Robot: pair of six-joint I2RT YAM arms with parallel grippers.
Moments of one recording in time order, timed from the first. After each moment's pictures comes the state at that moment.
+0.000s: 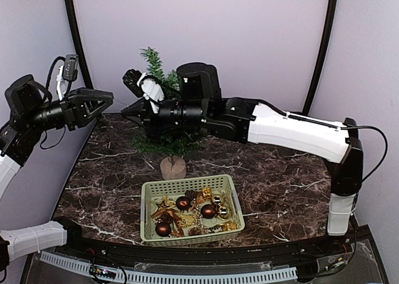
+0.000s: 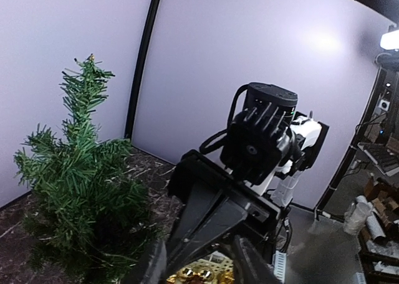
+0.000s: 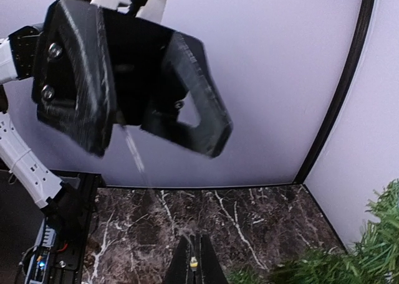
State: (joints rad) left arm -0.30 0.82 1.09 -0.24 0.90 -0.28; right arm 1.18 1.97 1.98 -0.11 -0.23 -0.22
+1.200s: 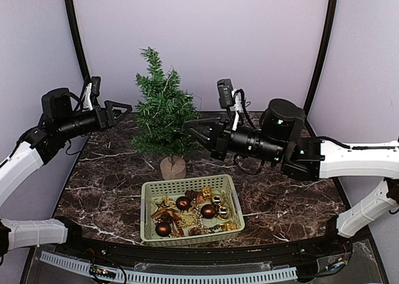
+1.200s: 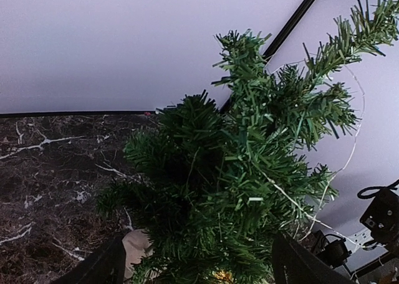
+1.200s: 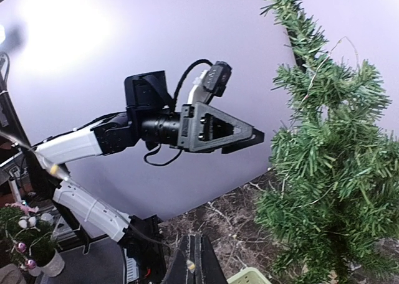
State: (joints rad) left arm -0.30 0.95 0.92 -0.17 0.48 -0.46; right arm 1.16 1.36 1.05 0.40 -0.14 0.33
